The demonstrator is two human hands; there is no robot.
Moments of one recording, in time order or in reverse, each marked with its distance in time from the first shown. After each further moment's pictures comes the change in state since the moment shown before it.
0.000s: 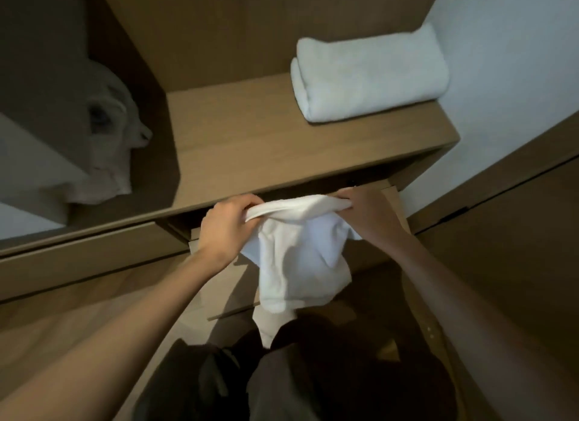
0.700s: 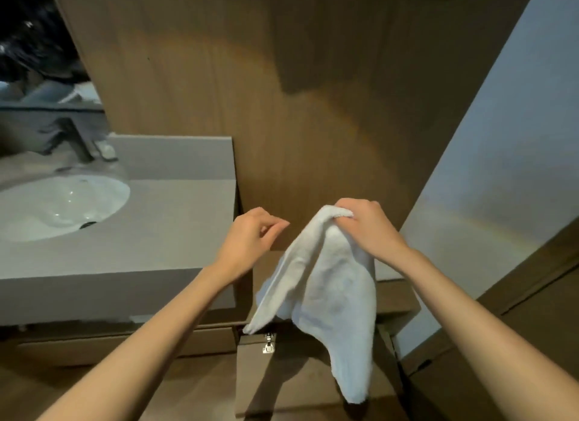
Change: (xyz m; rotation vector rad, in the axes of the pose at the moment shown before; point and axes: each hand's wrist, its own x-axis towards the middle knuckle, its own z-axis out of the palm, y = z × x) left_hand -0.044 0.276 -0.449 -0.078 0.350 0.161; right_hand -0.074 -0.348 -0.416 0.114 0.163 -0.290
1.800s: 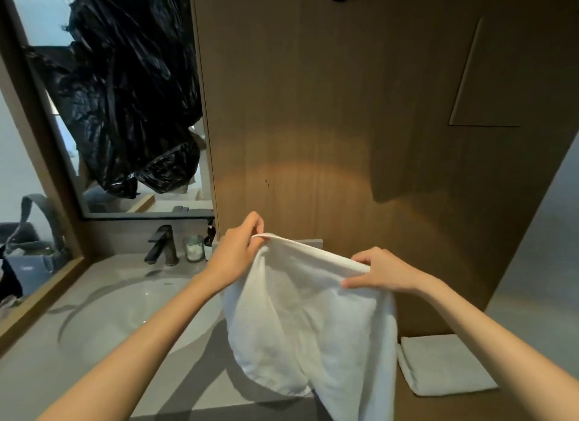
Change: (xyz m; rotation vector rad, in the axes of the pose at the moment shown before) left_hand 0.083 -0.163 -0.307 0.071 0.096 0.070; right_hand 0.163 -0.202 0.088 -0.067 -0.234 -0.109
